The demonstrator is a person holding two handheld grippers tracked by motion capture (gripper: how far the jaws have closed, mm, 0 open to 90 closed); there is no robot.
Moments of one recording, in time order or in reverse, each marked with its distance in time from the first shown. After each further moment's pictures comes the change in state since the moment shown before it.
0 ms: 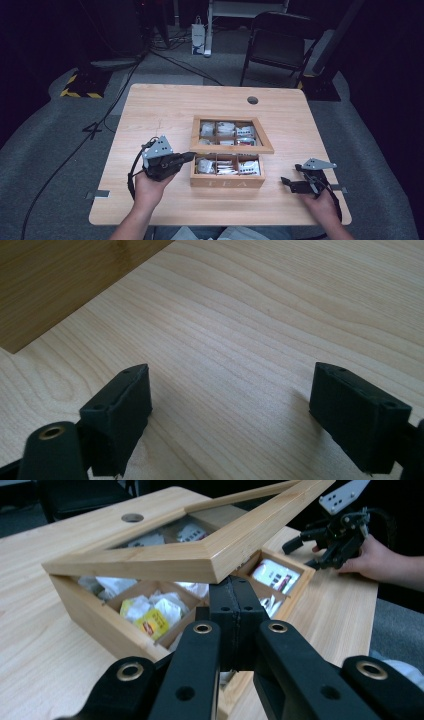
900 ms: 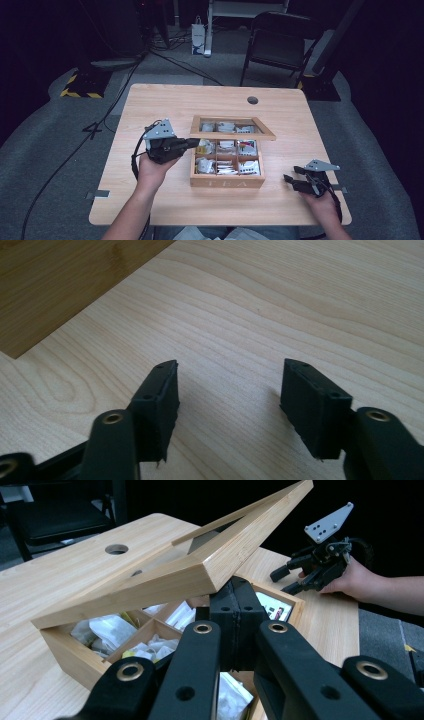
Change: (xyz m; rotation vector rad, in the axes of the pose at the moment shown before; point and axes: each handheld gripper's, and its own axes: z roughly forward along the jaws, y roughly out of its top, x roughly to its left) left arm 0.026 0.029 0.009 -0.048 -0.103 0.031; right arm 0.002 -0.002 -0.007 -0.017 -0.032 0.032
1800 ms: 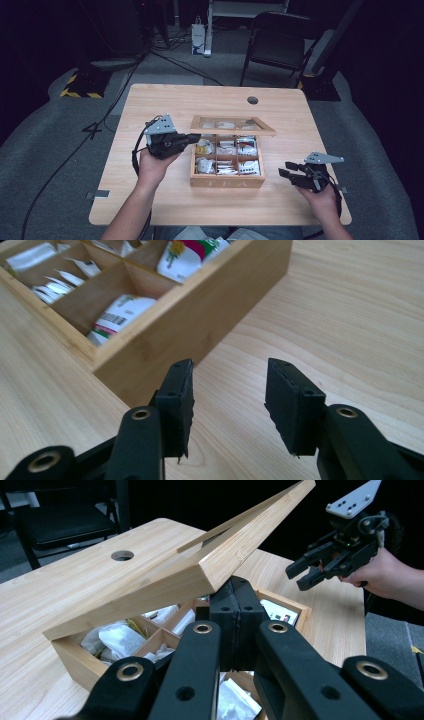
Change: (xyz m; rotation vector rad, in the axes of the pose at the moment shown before) left arm 0.004 0.009 0.001 0.002 0.008 0.009; right arm 0.027 0.050 -0.029 -0.065 0.152 0.036
